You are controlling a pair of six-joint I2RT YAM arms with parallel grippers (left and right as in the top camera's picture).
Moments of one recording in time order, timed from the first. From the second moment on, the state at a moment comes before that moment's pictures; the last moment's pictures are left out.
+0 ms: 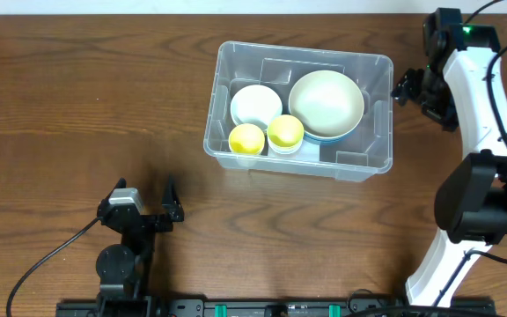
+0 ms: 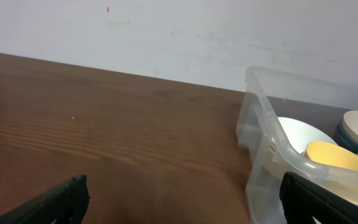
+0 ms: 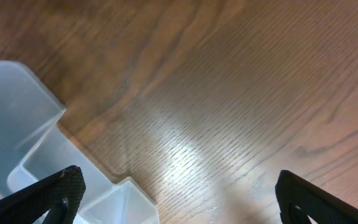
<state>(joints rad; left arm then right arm) -0.03 0.01 0.01 -0.11 -0.01 -0.19 -0.05 2.05 1.89 -1.36 0.20 0.67</state>
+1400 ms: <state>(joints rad) -0.03 0.01 0.02 -0.11 -0.01 -0.19 0.28 1.23 0.92 -0.34 0.22 0.50</state>
